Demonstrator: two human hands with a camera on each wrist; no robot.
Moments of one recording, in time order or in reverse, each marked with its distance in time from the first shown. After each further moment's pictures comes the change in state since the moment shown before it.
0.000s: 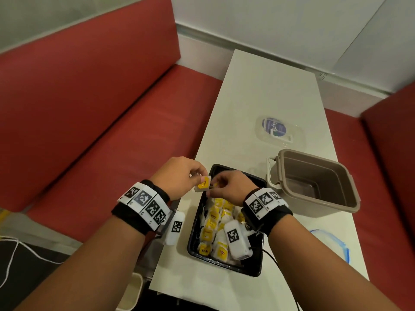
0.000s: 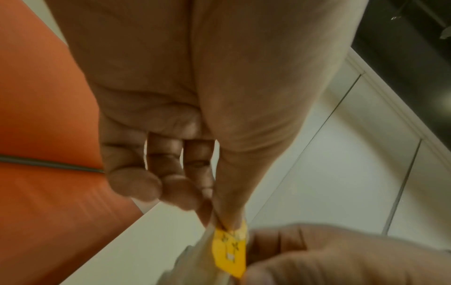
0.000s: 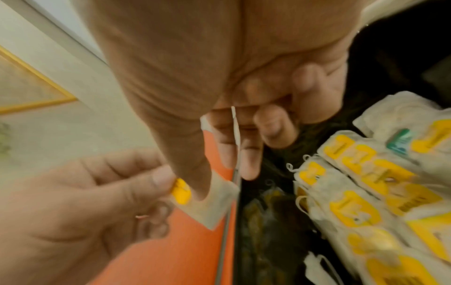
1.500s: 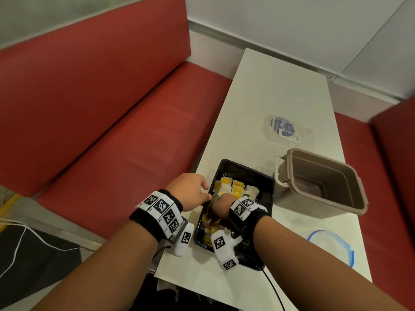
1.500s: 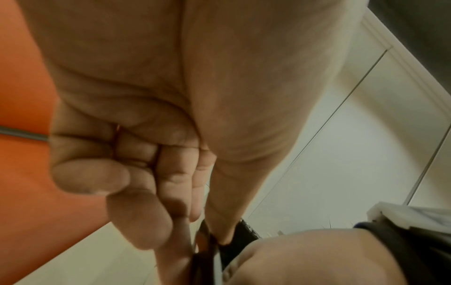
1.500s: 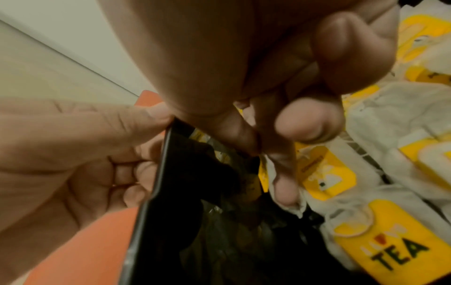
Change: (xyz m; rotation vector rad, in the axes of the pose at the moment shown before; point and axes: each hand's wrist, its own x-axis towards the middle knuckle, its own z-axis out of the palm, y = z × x) left_hand -0.022 -0.017 0.037 0.061 -0.185 -0.283; right_hand -0.002 -0.008 0.060 -0.100 -0.354 0.461
